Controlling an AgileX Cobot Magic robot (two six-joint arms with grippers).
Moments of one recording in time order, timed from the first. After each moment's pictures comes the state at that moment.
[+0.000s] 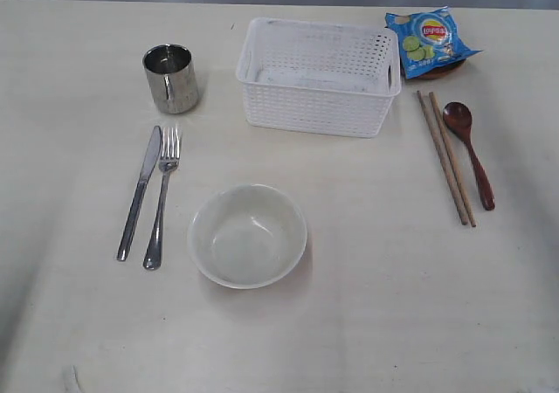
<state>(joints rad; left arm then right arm) -0.16 0.00 0.00 -0.02 0.22 -0.04 0.27 2.28 -2.35 0.10 1.22 -0.10</state>
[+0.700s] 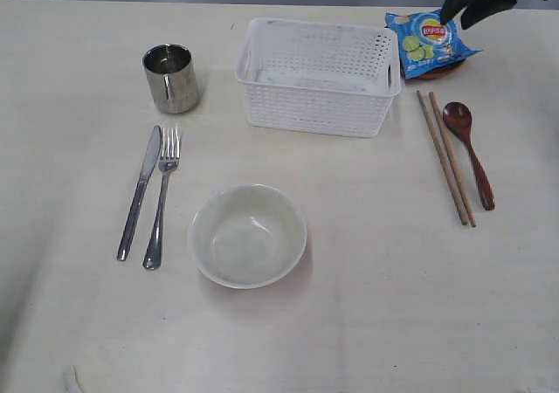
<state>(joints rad) -0.16 0.00 0.00 -0.02 0.22 -0.04 -0.01 2.24 -2.03 0.27 1.22 -0.13</state>
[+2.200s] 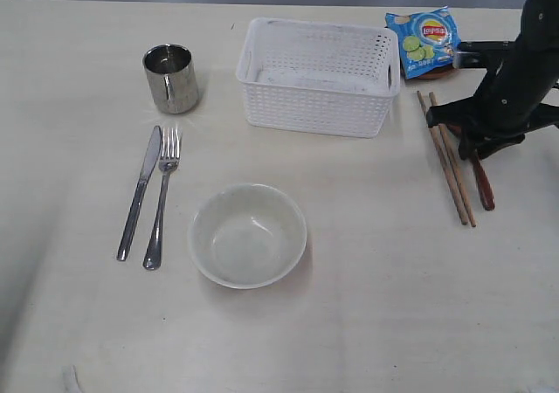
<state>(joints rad) -0.16 0.00 0.00 -0.02 0.22 -0.04 0.05 2.03 -1.18 -0.04 0.70 0.03</state>
